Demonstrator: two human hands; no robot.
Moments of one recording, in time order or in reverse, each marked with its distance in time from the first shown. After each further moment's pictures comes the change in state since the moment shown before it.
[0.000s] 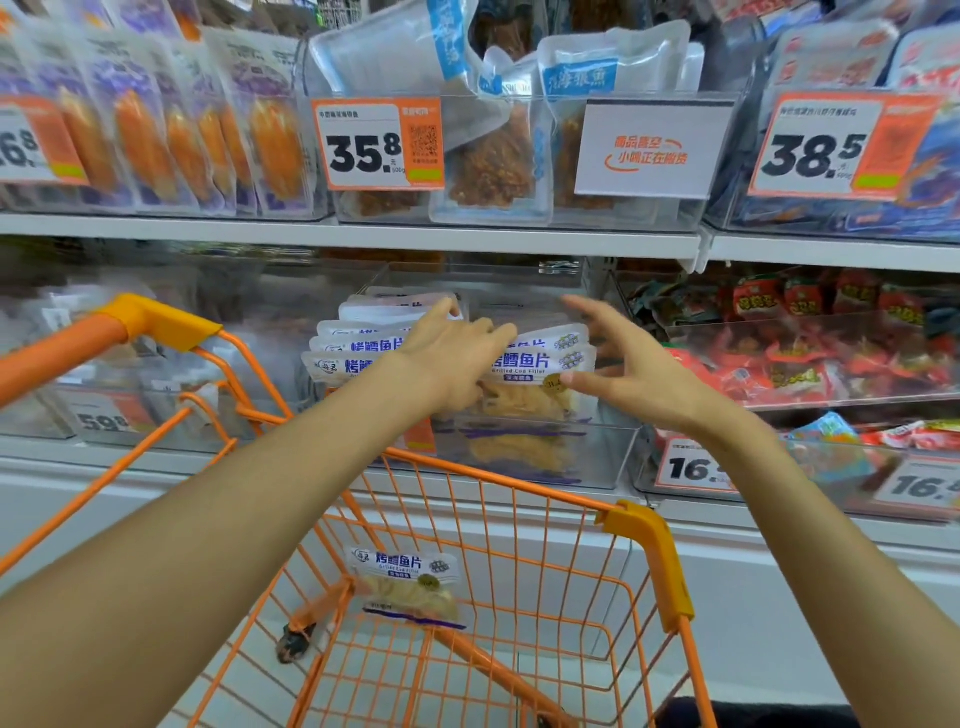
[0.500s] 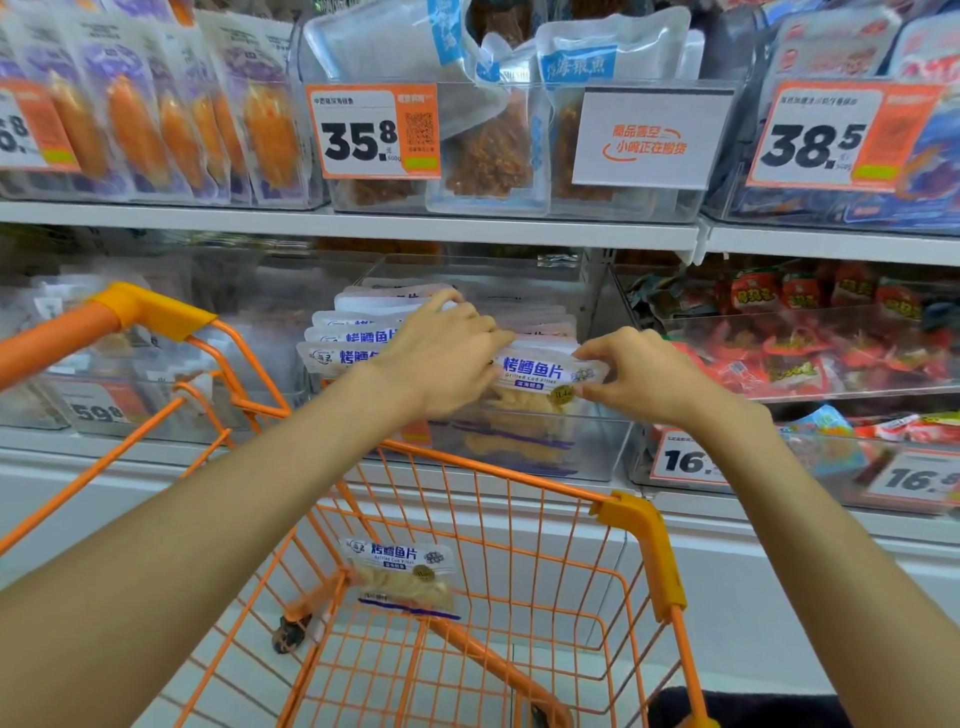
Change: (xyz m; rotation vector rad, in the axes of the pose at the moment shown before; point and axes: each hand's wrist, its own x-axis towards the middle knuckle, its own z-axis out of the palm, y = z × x) left_hand -0.013 -0.002 0.005 -0.044 0.195 0.036; right_hand 0.001 -0.004 -0.005 -0.596 -0.084 0.143
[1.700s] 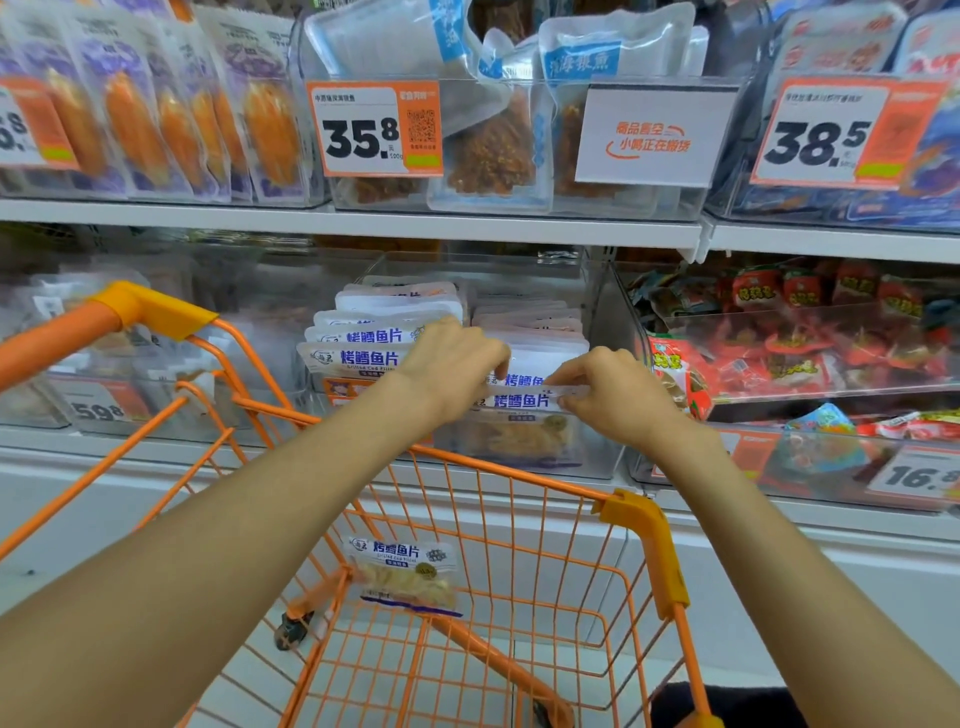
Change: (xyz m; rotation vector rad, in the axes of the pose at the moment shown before) left_hand 0.006 0.011 0.009 -0.047 -0.165 -0.093; right_hand 0.003 -0.012 0.032 0.057 0.050 0.022
